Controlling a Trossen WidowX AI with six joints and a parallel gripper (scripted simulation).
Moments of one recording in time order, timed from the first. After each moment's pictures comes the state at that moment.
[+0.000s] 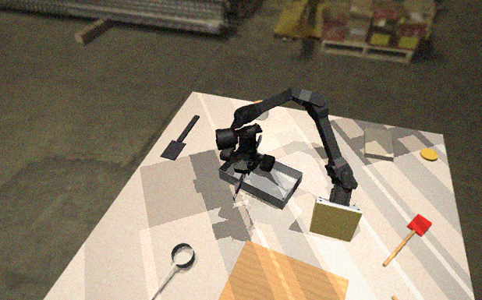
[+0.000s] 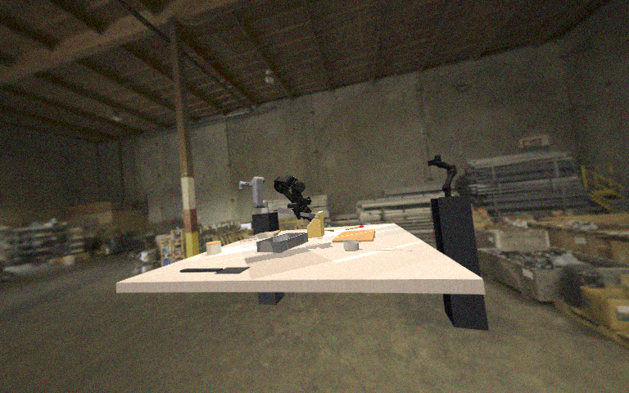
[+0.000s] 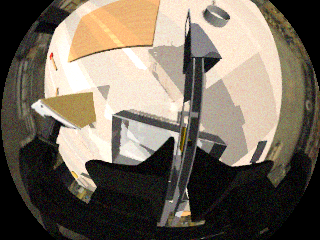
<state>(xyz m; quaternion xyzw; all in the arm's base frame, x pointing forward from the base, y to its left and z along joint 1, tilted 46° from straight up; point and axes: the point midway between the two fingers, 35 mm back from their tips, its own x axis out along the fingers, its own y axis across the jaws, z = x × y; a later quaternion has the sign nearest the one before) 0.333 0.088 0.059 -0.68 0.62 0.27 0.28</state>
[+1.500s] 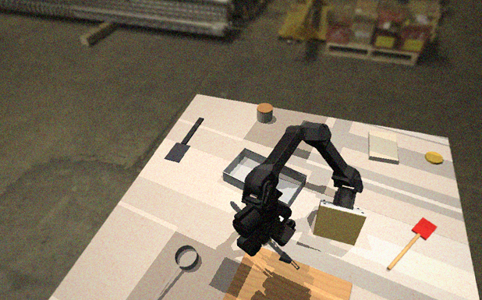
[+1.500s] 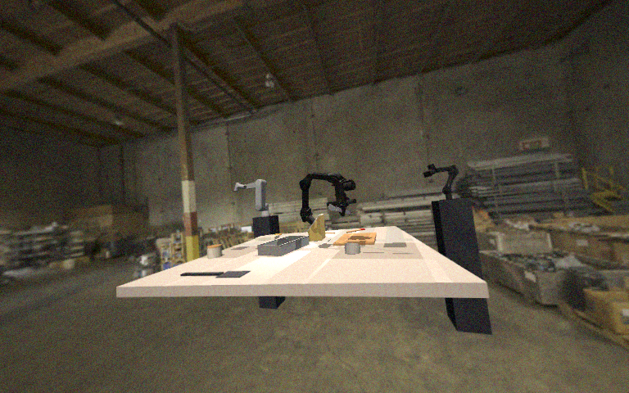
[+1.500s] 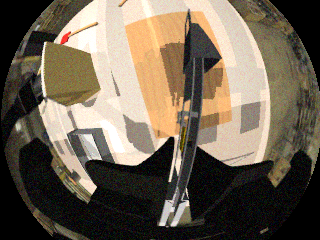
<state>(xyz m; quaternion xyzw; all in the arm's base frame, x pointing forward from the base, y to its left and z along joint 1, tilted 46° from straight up) 0.198 0.255 -0.115 -0.72 0.35 0.58 -0.16</state>
